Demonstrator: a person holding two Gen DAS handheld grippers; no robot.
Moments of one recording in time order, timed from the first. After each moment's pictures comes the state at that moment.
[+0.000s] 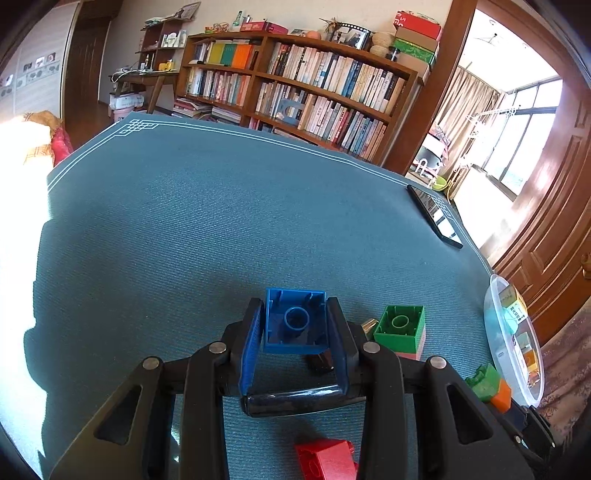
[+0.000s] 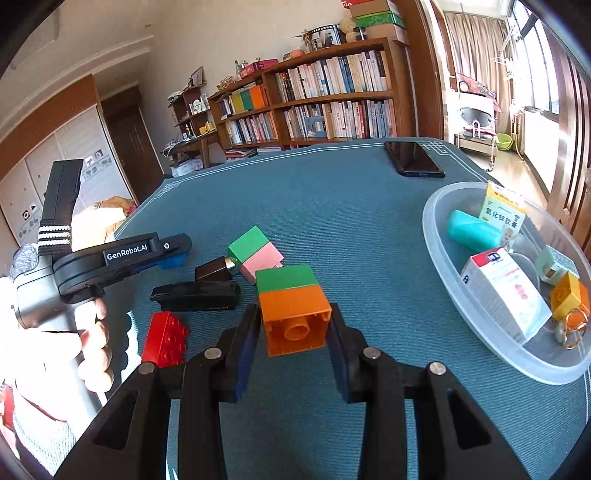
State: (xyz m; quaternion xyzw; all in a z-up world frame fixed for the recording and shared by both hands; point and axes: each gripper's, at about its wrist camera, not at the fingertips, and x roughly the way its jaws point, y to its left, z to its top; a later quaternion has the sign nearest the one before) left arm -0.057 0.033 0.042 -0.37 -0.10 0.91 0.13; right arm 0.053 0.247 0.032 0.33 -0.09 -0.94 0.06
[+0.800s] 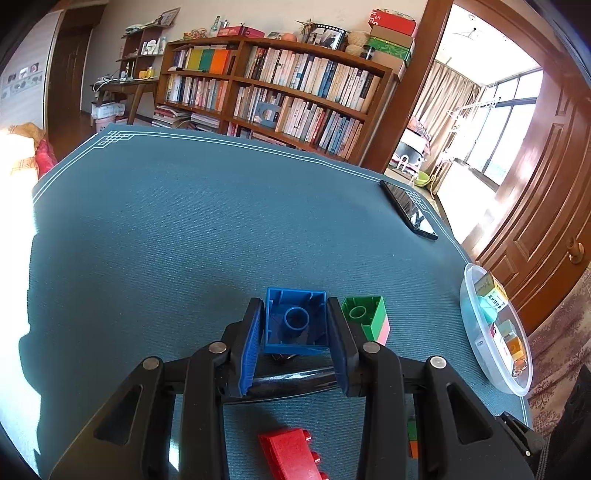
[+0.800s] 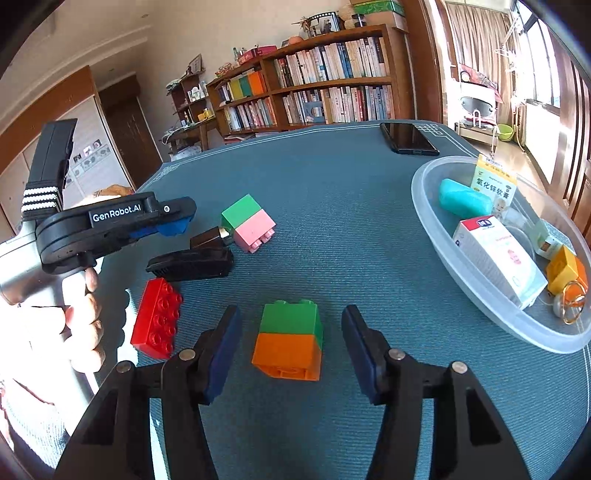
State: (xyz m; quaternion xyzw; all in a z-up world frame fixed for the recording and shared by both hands) left arm -0.049 0.054 0.050 -0.36 -0.09 0.91 0.16; right arm 0.057 0.245 0.012 0.36 -0.08 -0.93 0.07
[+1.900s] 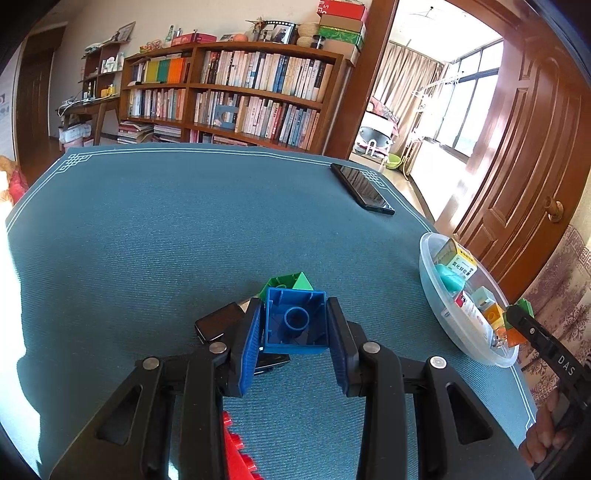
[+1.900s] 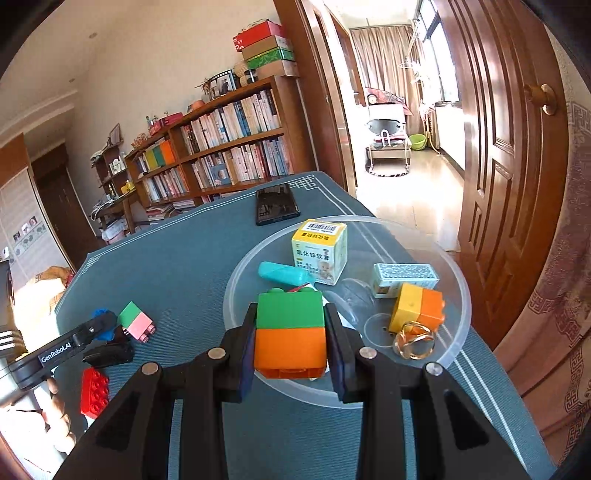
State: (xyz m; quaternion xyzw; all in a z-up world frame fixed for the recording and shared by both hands) left arm -0.029 0.100 0.055 -0.35 -0.04 0.91 0.22; right arm 0.085 0.361 0.063 0.27 -0.15 -0.94 -0.11
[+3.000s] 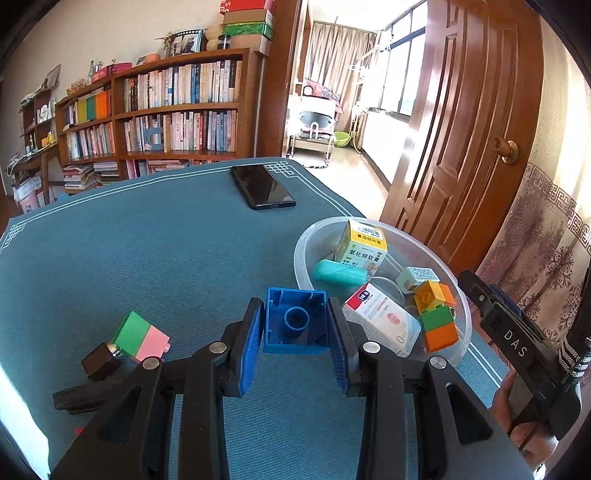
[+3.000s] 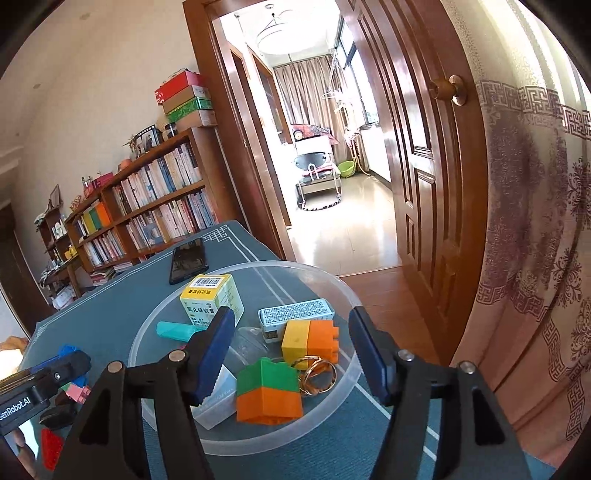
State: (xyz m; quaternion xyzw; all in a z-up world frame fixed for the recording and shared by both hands) left arm 0.004 0.225 0.081 -0.33 0.05 0.89 0.31; right arm 0.114 0.424 0.055 0.19 -0.19 -0.93 -0.24
